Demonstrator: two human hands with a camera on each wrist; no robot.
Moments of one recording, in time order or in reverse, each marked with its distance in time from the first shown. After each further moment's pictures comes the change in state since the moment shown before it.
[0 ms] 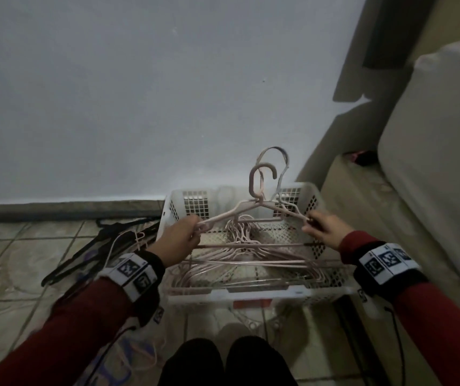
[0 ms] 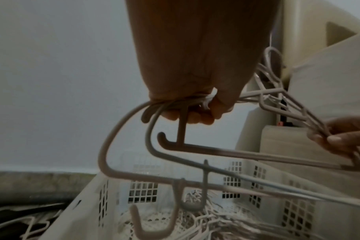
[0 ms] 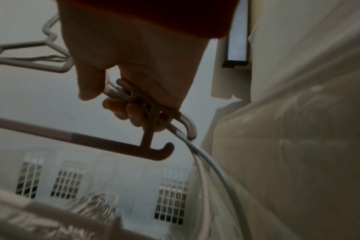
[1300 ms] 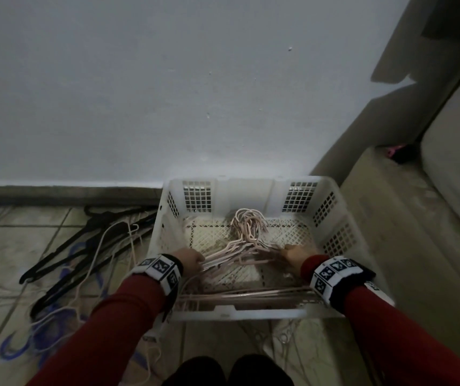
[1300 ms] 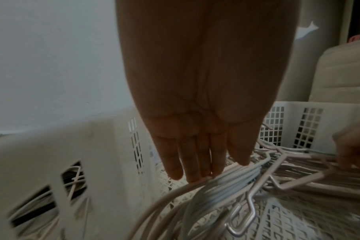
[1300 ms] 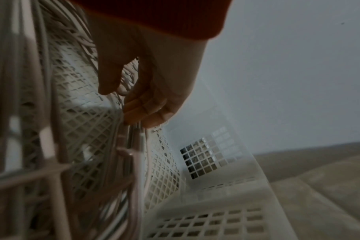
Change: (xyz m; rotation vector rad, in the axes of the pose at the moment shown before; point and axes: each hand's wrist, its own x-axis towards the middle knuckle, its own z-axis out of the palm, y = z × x) left_hand 0.053 -0.053 0.073 0.261 -0.674 -0.208; right_hand 0.093 0.016 0.127 -0.433 -0.441 0.187
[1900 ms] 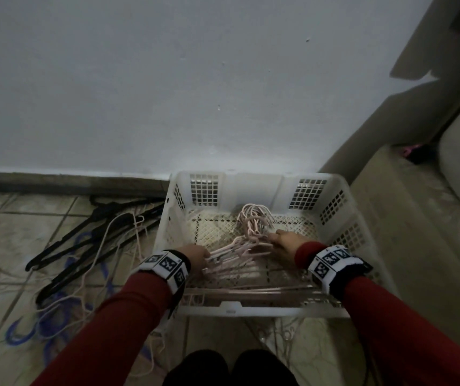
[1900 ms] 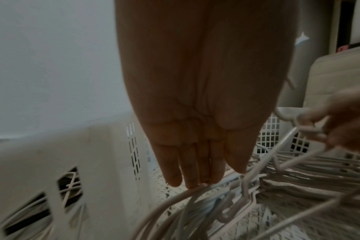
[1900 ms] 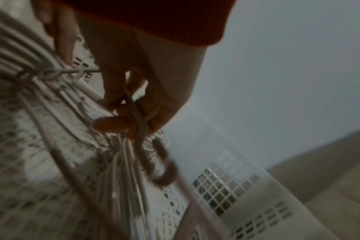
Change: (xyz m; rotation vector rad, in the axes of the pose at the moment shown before) left_hand 0.006 -0.003 0.005 -0.029 -0.030 -0.010; right_hand -0.007 -0.023 -0.031 0.078 0.077 -0.220
